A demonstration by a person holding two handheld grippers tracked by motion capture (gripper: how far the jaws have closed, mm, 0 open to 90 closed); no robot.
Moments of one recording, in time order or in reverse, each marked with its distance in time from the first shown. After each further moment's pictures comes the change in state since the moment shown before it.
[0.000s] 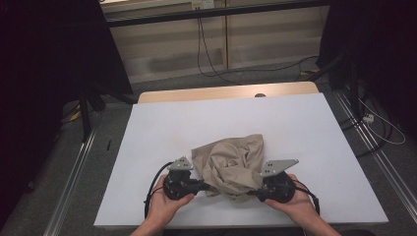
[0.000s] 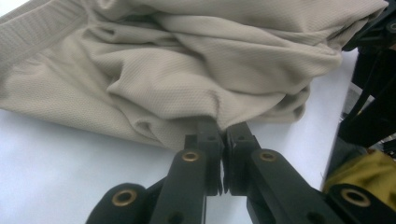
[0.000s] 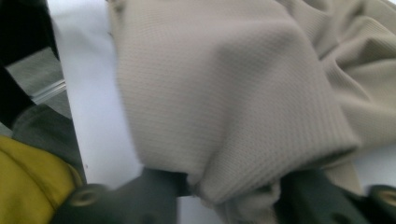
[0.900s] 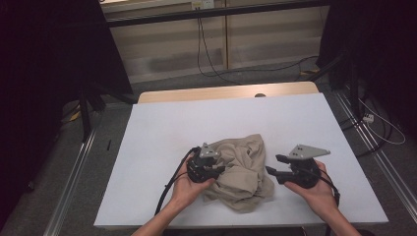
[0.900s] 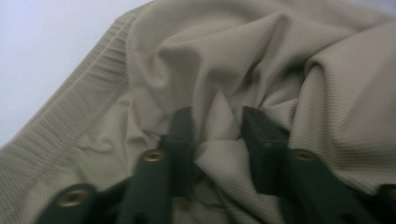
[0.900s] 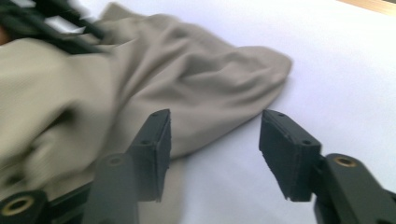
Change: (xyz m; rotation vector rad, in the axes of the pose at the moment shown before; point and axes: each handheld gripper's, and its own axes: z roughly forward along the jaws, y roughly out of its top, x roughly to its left) left arm 0.018 0.043 0.068 0.045 0.205 0.111; right arm -0.050 -0.008 -0.041 -0.107 -0.307 0.085
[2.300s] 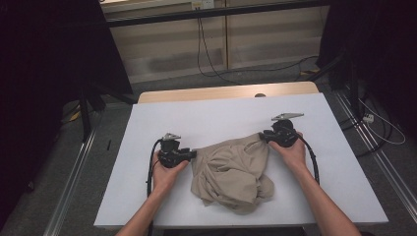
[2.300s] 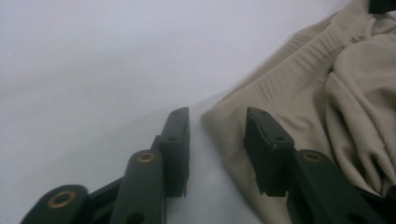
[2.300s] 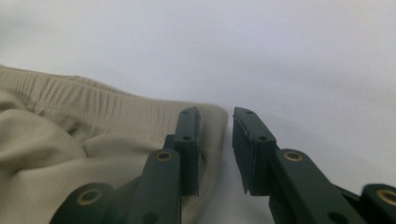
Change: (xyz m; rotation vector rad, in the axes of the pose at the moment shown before) left arm 0.090 -0.032 -0.018 -0.081 0.123 -0.352; right arm -0.083 0.033 0.109 0.077 -0.071 0.203
